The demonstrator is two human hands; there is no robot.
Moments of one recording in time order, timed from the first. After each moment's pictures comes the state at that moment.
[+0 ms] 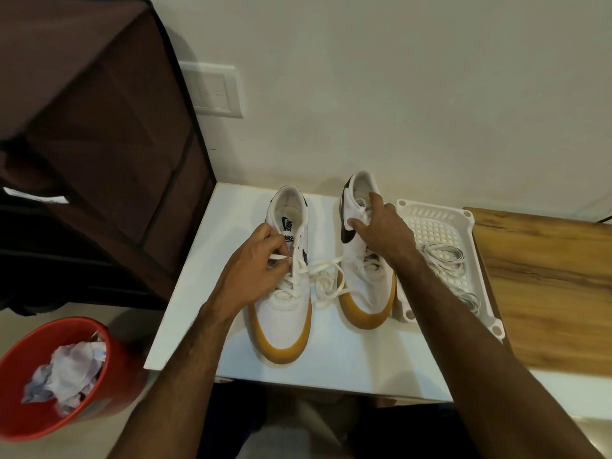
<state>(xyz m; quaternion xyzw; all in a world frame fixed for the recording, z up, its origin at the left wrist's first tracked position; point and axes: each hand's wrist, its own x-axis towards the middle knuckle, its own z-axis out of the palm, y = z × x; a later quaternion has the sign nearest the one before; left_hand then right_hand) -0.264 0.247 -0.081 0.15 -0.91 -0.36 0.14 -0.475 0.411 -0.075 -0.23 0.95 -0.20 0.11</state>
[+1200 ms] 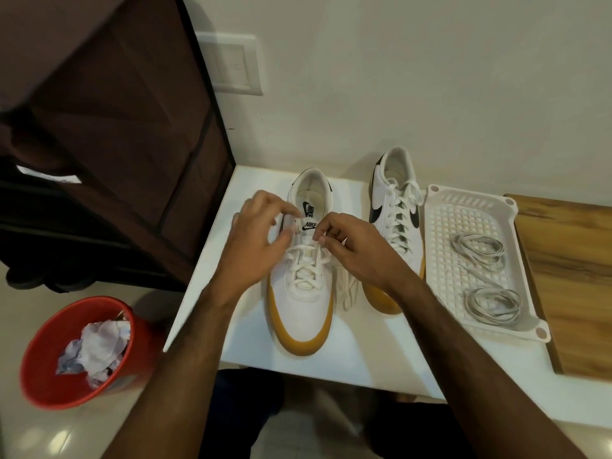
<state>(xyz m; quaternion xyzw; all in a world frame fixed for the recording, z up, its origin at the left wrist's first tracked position) -0.259 0.227 -0.075 0.18 -0.90 -0.32 0.24 -0.393 0.392 -0.073 -0.48 0.77 -0.38 0.19</state>
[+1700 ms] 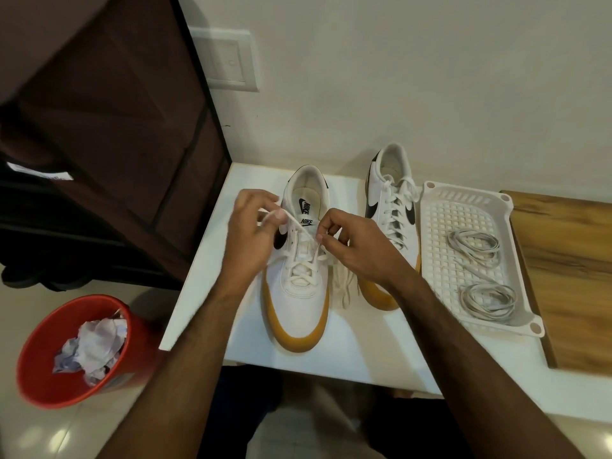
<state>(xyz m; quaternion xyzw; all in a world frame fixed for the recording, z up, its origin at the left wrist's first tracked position) -0.269 0.236 -0.078 0.28 -0.79 -0.46 0.28 -0.393 0.398 -0.069 -0.46 0.78 -0.38 0.18</state>
